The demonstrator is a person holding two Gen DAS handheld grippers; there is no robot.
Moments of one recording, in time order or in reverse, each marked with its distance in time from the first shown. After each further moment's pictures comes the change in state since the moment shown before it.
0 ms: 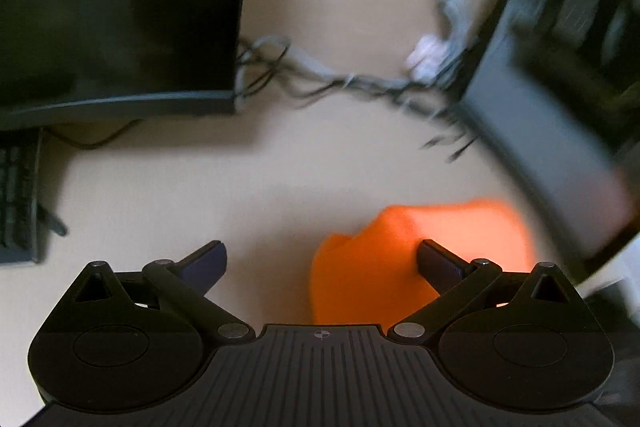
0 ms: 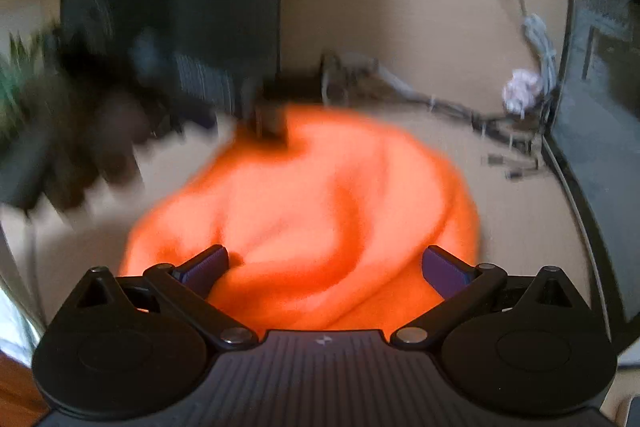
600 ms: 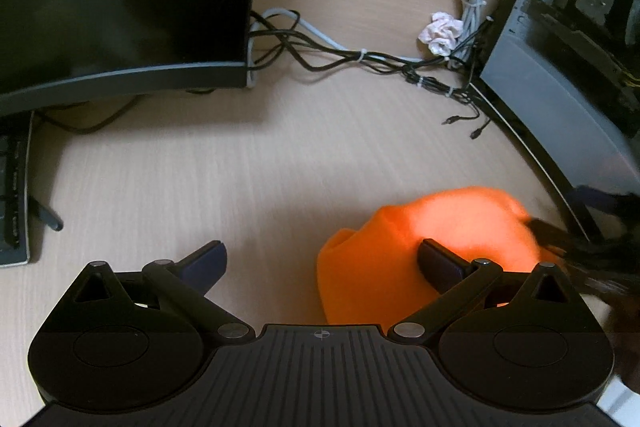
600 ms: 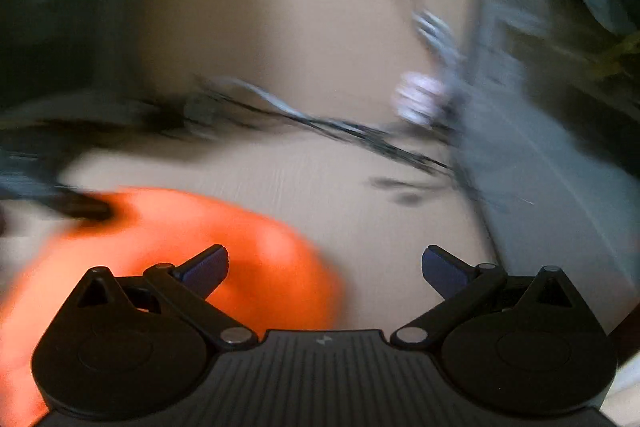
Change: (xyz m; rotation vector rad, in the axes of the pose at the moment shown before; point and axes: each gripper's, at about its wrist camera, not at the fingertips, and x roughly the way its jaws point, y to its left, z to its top) left arm 0.012 0.015 0.000 -0.019 0.032 -0.040; right arm 0.022 -0.036 0.026 0.036 0.017 -0.125
